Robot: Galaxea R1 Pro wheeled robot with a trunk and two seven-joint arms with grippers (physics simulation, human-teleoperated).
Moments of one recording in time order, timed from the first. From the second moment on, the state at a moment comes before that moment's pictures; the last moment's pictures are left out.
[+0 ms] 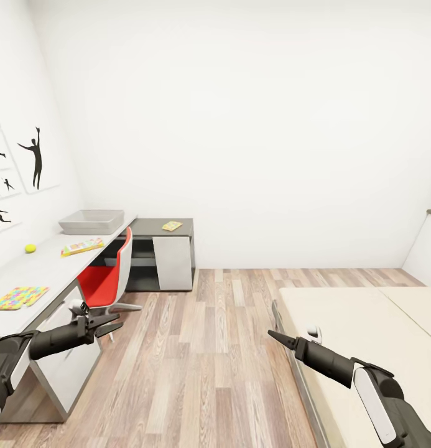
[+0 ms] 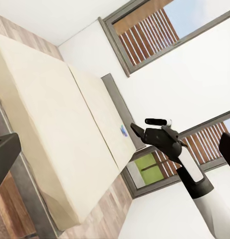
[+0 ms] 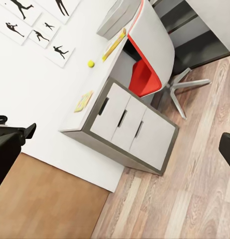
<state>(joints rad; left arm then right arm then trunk) -0.60 0.39 0.27 -0.73 0.13 0.83 -1.57 -0.29 -0.15 -0.17 -1.21 -0.49 0.73 0.90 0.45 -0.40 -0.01</state>
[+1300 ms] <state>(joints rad) -0.60 0.39 0.27 -0.73 0.13 0.83 -1.57 -0.29 -0.15 -0.17 -1.21 -0.49 0.74 0.90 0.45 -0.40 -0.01</state>
